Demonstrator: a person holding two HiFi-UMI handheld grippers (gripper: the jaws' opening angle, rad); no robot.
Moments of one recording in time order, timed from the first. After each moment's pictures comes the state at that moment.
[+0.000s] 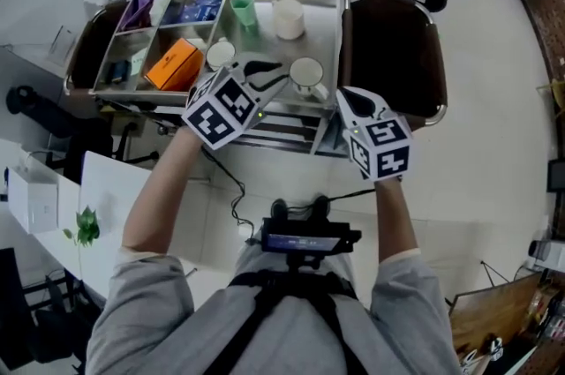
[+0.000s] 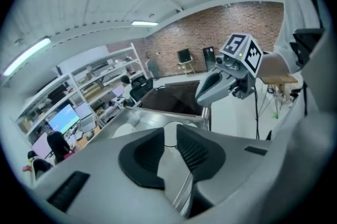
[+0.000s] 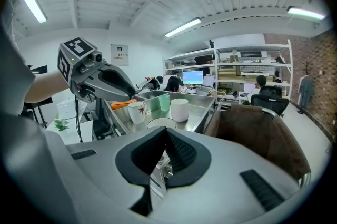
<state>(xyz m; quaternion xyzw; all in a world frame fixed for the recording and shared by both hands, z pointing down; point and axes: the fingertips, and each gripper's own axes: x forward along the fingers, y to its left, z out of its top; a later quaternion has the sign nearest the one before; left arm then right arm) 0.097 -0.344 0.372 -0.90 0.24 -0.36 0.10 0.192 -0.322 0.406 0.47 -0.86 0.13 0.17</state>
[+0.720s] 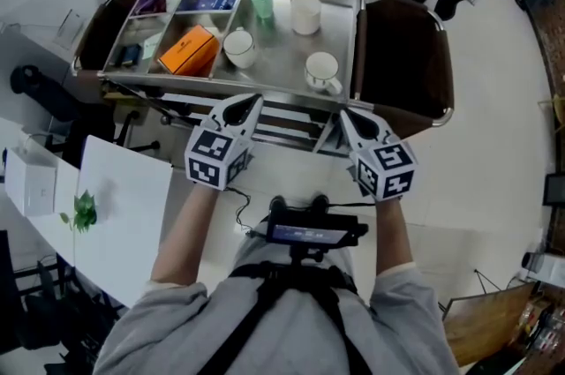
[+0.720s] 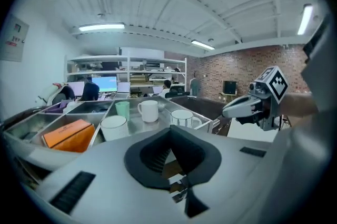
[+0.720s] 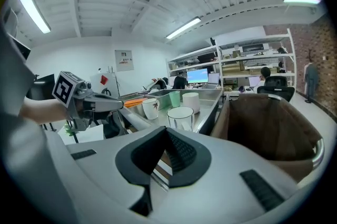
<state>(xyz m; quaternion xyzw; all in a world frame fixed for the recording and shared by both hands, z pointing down) 0.010 -0.288 0.410 -0.87 0.45 -0.17 -0.08 0.173 -0.270 0.429 0.44 -0.87 0.16 0.14</state>
